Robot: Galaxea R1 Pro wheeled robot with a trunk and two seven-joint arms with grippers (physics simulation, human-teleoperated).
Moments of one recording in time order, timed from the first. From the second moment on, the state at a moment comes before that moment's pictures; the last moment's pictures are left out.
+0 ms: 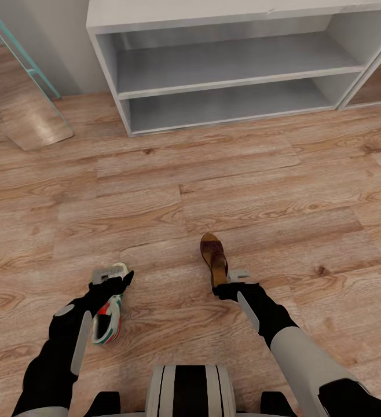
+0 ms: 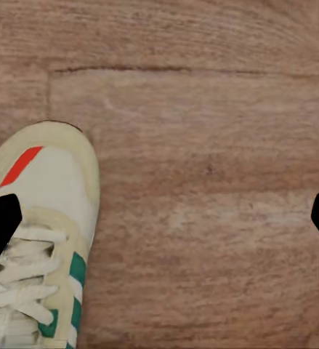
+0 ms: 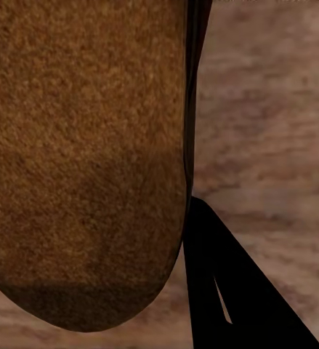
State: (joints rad) left arm -0.42 -0.08 0.24 -1.38 0.02 0.47 -0.24; right arm -0.81 0.08 0.20 -0.61 -0.14 0.50 0.00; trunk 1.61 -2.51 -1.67
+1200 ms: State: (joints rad) left arm -0.61 -0.08 0.13 -1.31 0.02 0.64 0.28; right arm -0.81 0.07 0.20 -0.94 -0.14 0.51 0.00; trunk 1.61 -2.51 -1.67
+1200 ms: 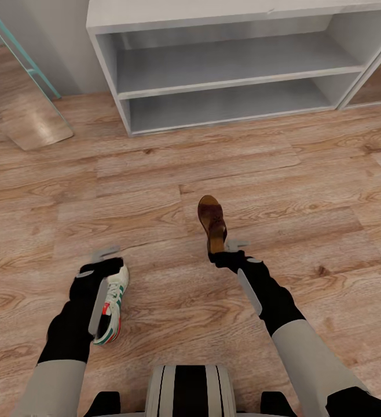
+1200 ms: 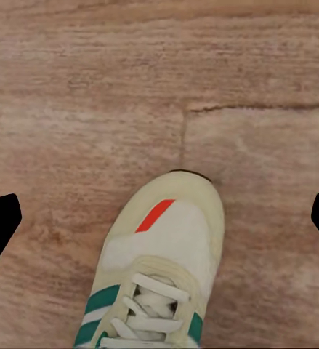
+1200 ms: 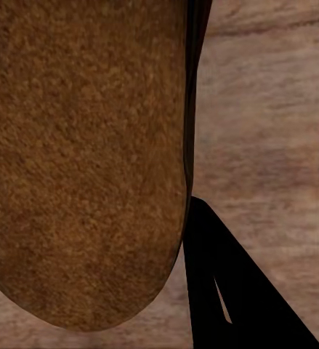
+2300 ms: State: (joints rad) left arm -0.64 -0.08 0.12 -1.27 0.02 0.67 0.11; right arm -0.81 0.08 0.20 -1.27 -0.14 0.55 0.00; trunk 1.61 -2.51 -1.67
